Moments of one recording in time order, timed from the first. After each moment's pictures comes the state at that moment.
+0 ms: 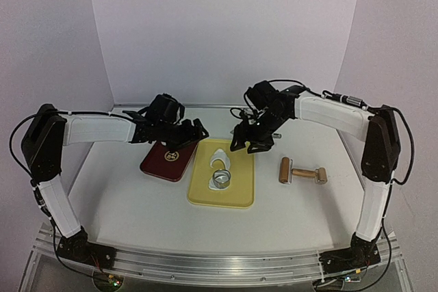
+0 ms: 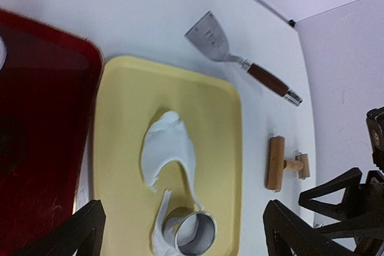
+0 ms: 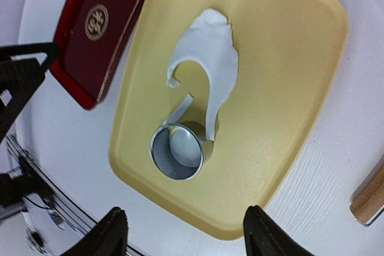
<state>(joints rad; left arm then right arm) -0.70 1.77 1.23 -0.14 0.13 -0.84 0.69 1.95 1.71 -0.88 -0.27 0.52</state>
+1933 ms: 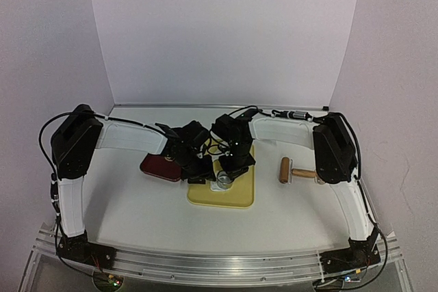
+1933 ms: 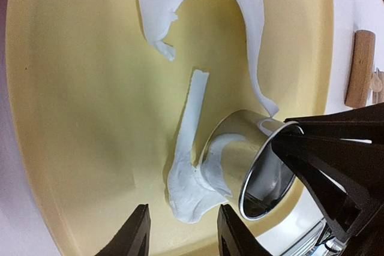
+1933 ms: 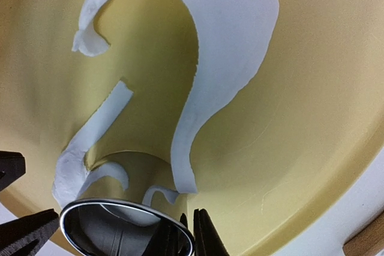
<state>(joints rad) -0.86 2.00 1.35 -0.44 0.23 -0.88 0.83 2.33 1.95 -1.06 -0.02 0.34</state>
